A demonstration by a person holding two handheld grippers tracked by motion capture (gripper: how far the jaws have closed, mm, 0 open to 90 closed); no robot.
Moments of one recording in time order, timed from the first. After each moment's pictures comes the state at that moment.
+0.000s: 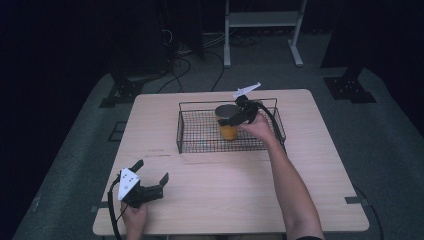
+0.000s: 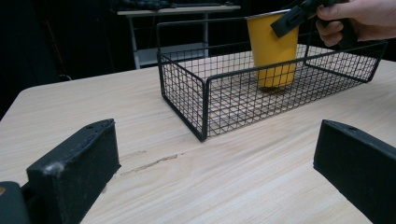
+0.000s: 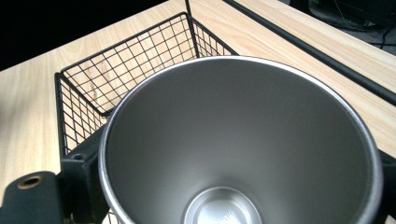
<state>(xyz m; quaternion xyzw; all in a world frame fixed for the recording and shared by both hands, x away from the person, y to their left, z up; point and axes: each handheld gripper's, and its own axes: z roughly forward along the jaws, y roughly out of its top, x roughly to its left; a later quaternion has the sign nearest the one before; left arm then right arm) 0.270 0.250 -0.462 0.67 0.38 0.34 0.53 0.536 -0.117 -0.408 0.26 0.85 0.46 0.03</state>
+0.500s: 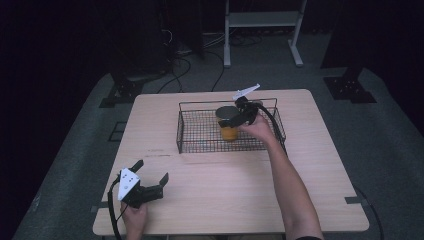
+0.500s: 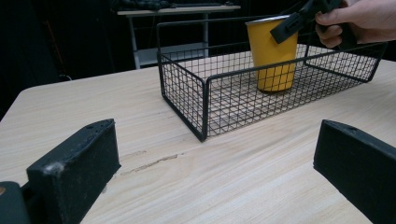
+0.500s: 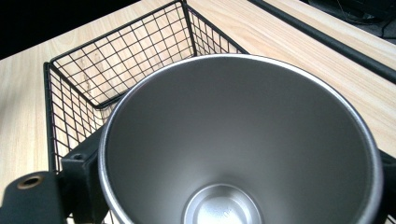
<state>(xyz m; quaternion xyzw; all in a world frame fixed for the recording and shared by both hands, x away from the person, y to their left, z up) 0.269 0.250 -0.462 0.67 0.38 0.34 0.53 0.536 -0.118 -0.413 0.26 0.85 0.45 0.03</state>
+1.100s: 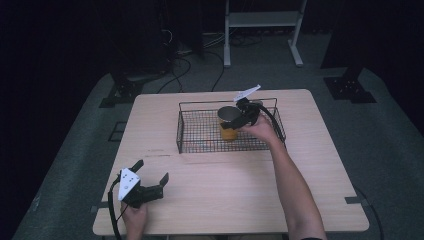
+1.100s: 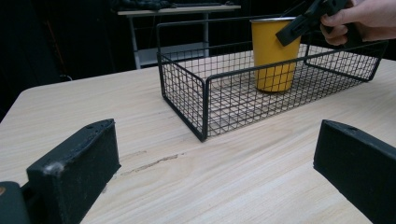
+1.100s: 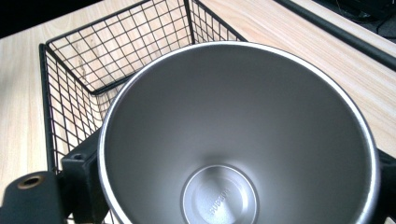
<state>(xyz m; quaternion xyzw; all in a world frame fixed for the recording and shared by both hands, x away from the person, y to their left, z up) 0.269 0.250 -0.462 0.67 0.38 0.35 0.53 0.533 -0.122 -0.413 0.25 0.86 0.44 0.05</state>
